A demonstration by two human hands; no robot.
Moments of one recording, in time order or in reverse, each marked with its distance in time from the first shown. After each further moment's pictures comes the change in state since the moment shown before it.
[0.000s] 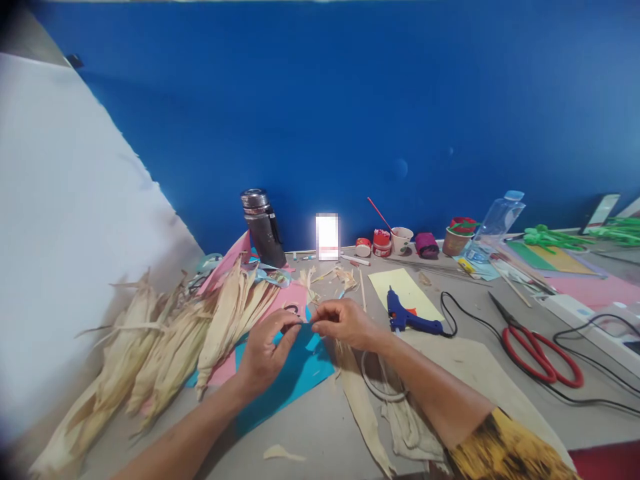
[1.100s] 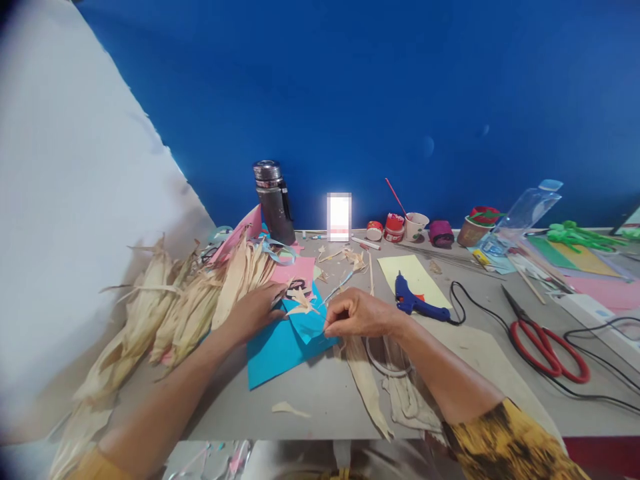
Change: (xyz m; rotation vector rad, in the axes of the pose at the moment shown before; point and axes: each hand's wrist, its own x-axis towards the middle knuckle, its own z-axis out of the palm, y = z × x) left_hand 0.005 -0.047 -0.038 0.418 -0.483 -0.299; right_hand -0.010 -0.010 -0.011 -0.248 -0.369 -0.207
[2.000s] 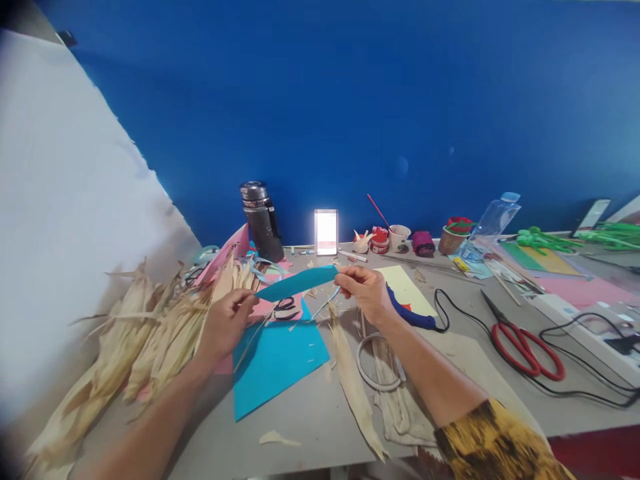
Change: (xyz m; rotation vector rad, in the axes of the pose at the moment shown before) left_hand -0.003 0.006 -0.015 -0.657 0.447 -0.247; right_hand 0.008 0.015 -0.019 0.406 0.971 0.067
